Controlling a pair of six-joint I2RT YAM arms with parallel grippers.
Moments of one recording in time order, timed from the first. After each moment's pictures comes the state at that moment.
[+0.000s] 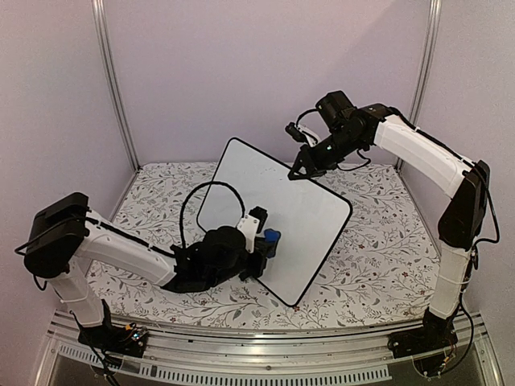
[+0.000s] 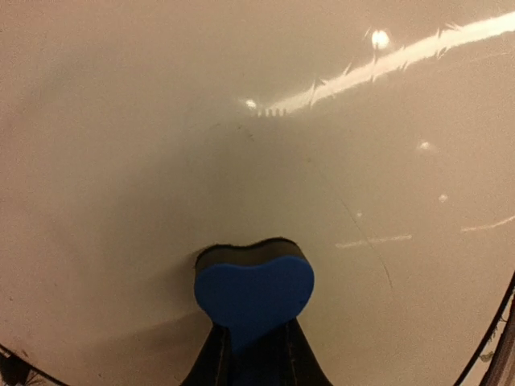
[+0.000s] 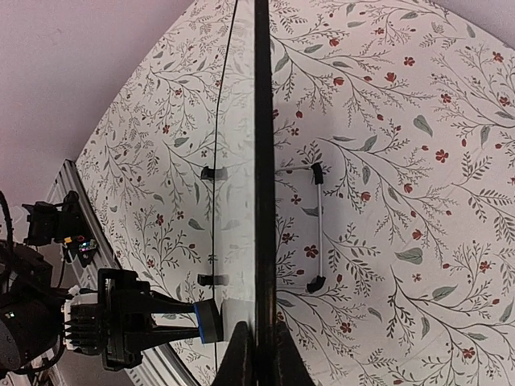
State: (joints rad) left arm -1.17 1.73 0.79 0.53 -0.46 -0.30; right arm 0.63 1.93 1.99 -1.00 -0.42 0.10
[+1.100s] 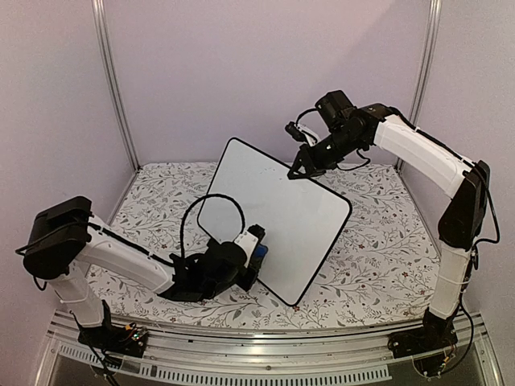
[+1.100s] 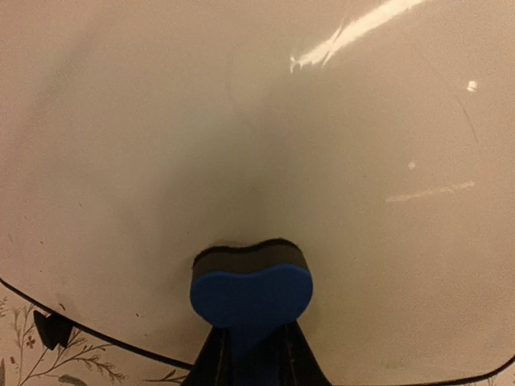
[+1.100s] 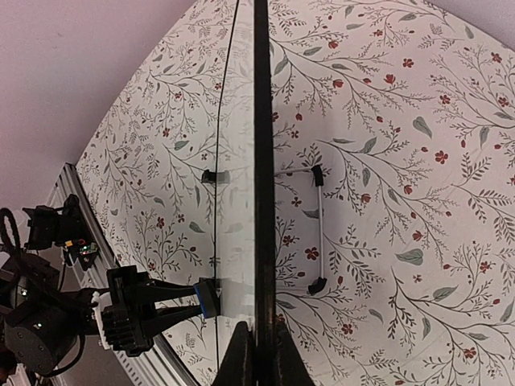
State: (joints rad) left arm -1.21 1.72 0.72 0.42 -0.55 -0.23; right arm 0.64 1.93 1.99 -0.99 -0.42 0.12
